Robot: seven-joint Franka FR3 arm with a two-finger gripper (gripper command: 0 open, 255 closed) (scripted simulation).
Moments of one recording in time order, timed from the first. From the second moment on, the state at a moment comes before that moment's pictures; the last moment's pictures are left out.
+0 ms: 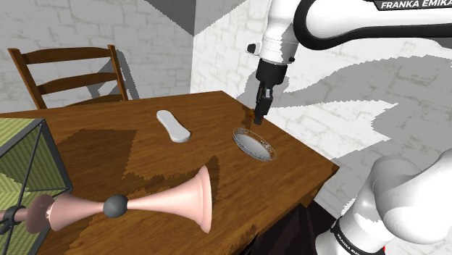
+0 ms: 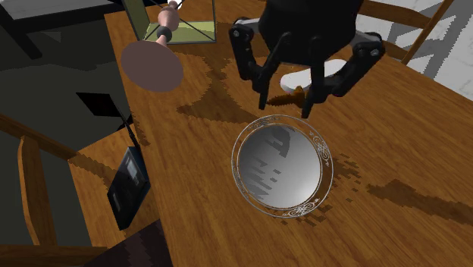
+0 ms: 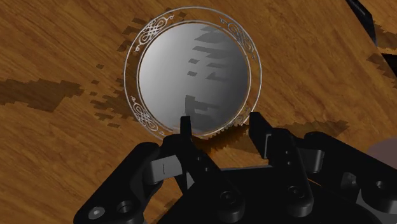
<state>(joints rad) 0.26 -0.50 0.06 -2.27 0.03 1.77 -0.39</state>
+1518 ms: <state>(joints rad) 0.24 -0.52 0.02 -2.47 0.01 1.95 -0.44</state>
